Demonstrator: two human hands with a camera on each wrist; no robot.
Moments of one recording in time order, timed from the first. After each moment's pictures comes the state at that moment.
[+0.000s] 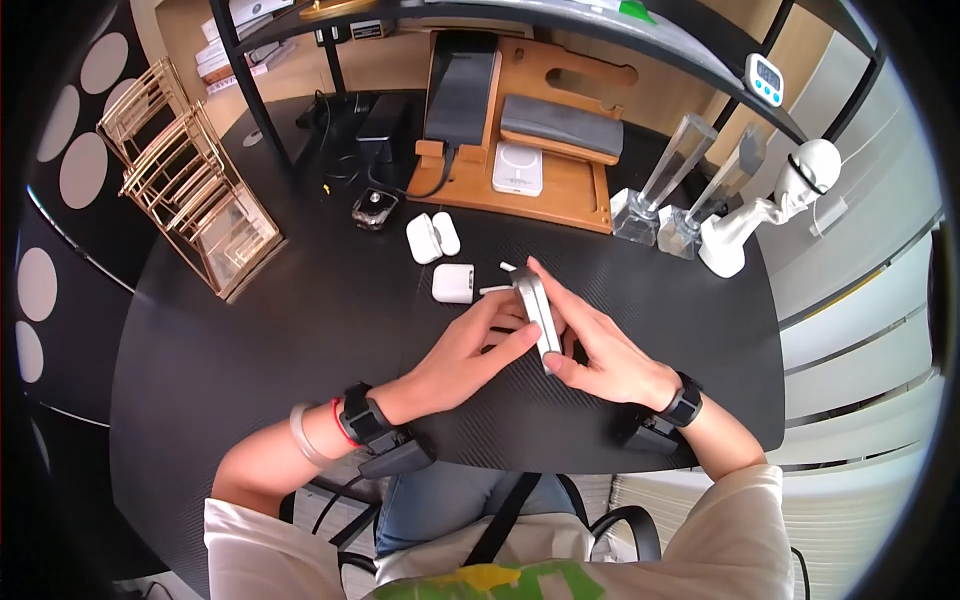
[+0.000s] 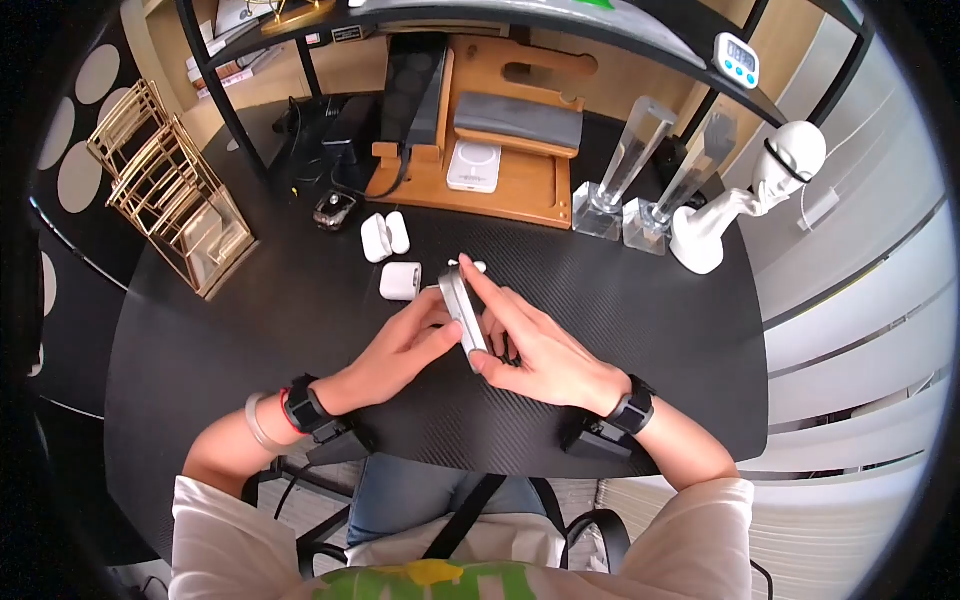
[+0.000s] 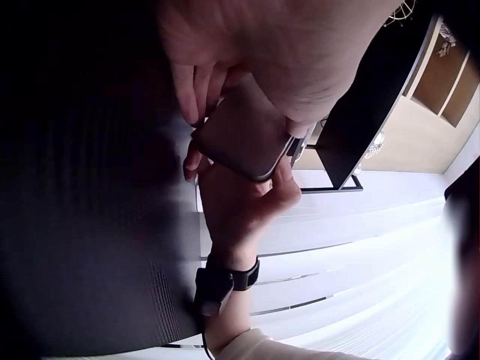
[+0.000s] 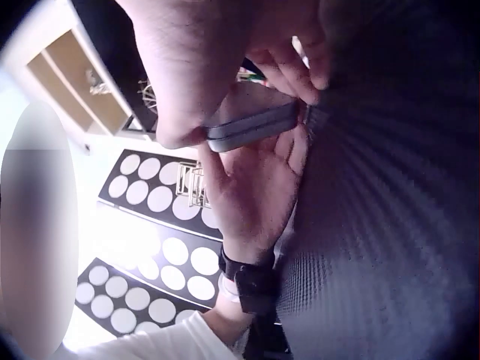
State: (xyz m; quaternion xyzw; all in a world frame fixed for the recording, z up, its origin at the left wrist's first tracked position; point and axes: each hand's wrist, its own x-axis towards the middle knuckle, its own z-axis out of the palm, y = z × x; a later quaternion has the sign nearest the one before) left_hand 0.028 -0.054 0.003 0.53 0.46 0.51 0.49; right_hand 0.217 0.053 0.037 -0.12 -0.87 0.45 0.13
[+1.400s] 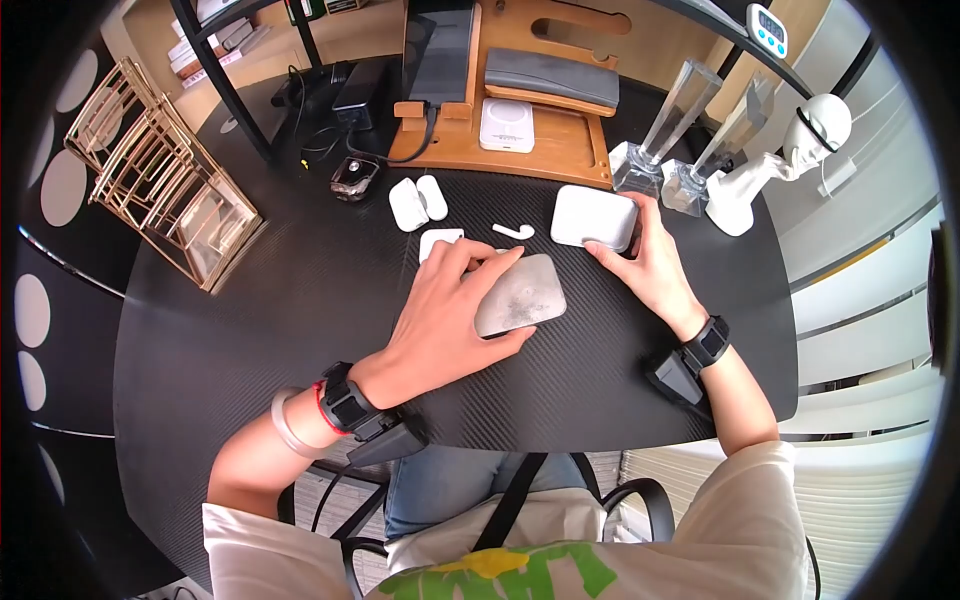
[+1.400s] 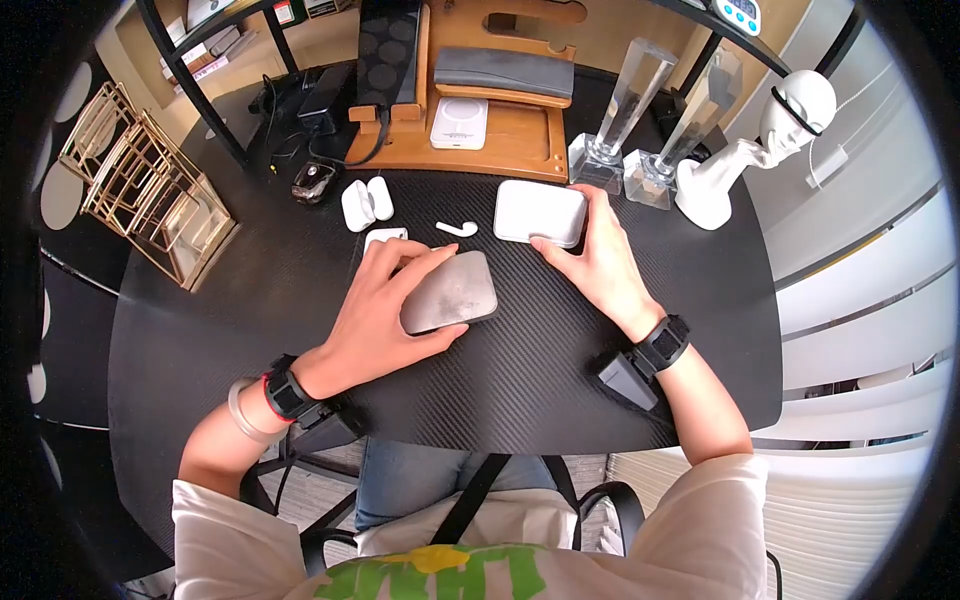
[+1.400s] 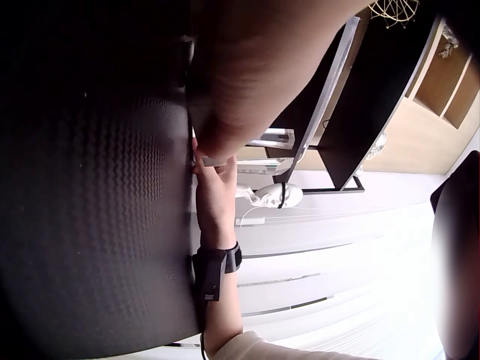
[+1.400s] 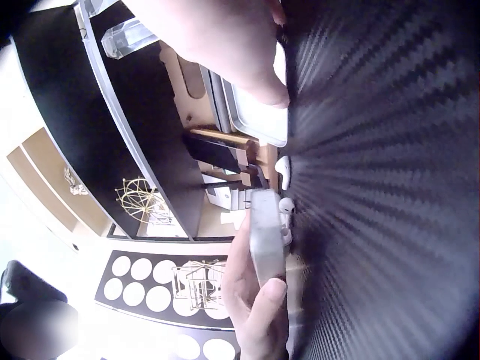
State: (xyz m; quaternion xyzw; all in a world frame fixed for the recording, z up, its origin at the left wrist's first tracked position) left_hand 0.017 -0.053 0.002 0.74 0.57 0.35 0.07; right_hand 0.240 0.114 0.000 -0.37 -0.84 0.28 0.28
